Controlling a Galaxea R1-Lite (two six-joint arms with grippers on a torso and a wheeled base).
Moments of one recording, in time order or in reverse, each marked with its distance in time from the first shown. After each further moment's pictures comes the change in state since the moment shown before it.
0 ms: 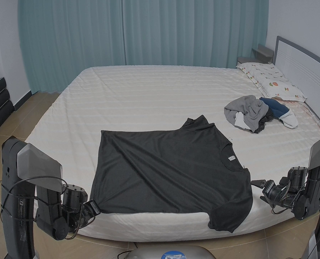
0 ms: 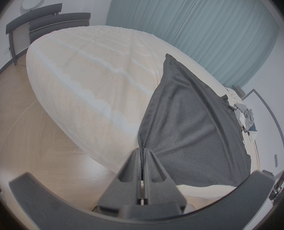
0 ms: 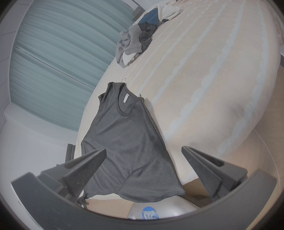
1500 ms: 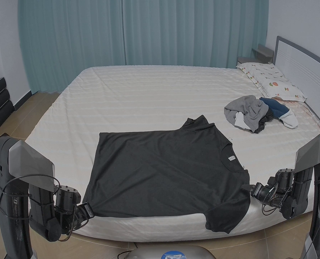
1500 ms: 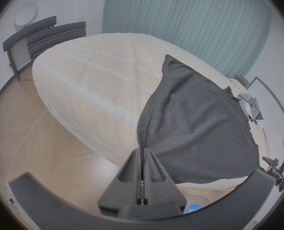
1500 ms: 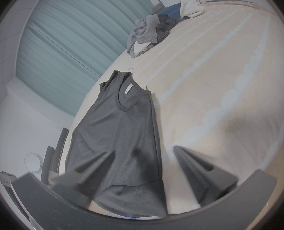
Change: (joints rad) left arm 0.028 -0.055 0.086 -0.001 0.033 0.112; right arm 0.053 0.171 -0.161 -0.022 -0.011 -0.161
